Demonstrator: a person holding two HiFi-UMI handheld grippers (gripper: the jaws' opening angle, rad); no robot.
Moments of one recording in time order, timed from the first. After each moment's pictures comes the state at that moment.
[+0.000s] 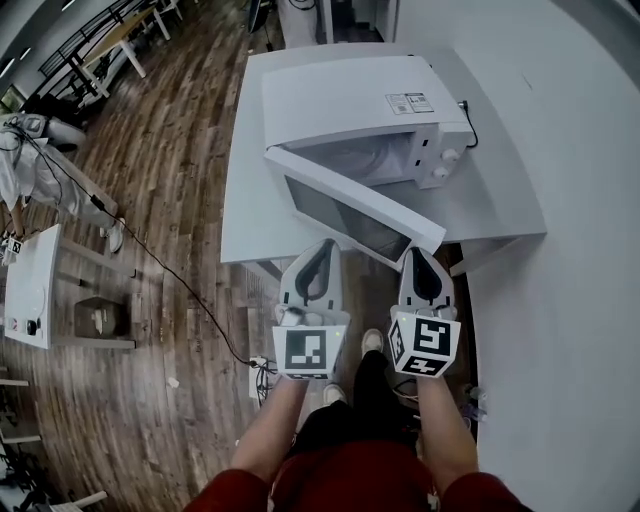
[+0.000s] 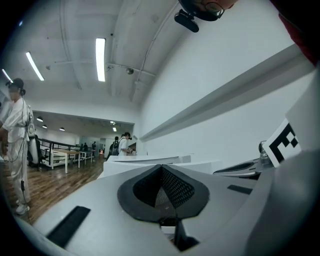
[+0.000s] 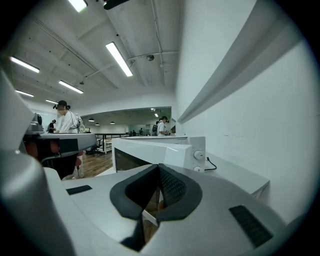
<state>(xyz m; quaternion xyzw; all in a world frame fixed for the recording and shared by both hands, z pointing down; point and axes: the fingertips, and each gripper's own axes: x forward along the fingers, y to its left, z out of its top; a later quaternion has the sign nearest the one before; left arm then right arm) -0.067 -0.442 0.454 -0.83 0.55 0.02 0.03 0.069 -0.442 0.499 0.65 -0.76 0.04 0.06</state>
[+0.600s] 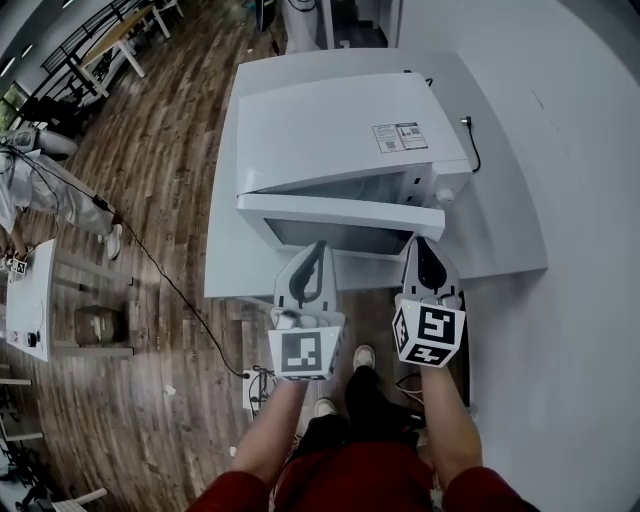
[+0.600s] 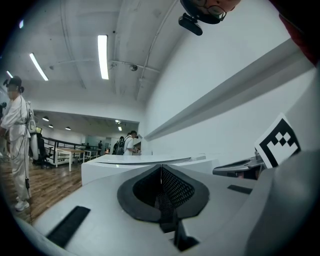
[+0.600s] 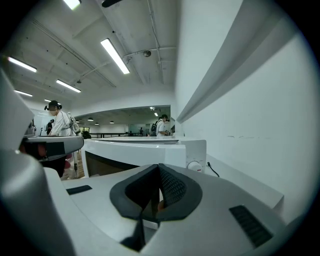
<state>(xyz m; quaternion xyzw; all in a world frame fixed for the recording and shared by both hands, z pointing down) -0.036 -0.544 0.459 -0.82 0.58 0.01 0.02 0.120 -0.565 0.495 0.64 -0.76 0.05 0.06</state>
